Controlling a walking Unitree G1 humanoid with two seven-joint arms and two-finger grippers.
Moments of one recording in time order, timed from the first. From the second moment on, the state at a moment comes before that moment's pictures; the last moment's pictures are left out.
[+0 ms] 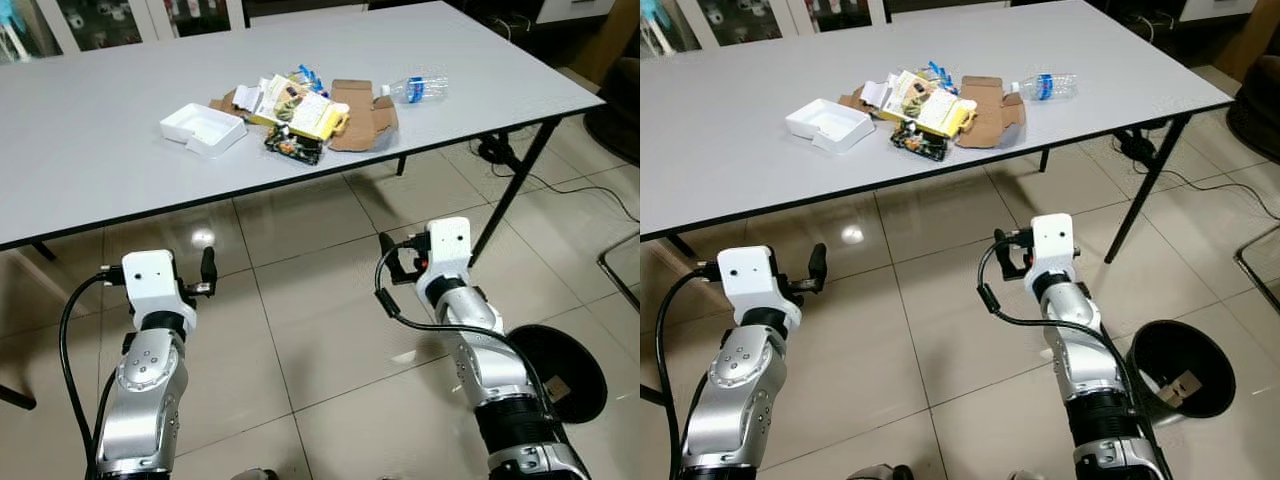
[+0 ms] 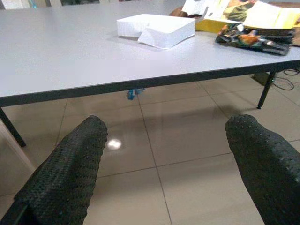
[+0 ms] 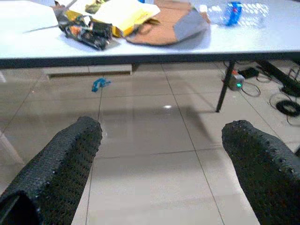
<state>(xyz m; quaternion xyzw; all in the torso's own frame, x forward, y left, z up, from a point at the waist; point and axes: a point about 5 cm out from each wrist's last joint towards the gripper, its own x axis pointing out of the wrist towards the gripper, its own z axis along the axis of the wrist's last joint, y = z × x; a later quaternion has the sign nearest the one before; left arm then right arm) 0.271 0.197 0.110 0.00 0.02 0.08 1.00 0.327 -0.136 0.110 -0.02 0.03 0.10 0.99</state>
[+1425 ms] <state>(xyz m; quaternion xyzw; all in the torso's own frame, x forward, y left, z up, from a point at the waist) 0.278 0.204 0.132 0.01 -0.02 0.09 1.00 0.325 -0.110 0.151 -0.03 -0.07 0.15 0.99</state>
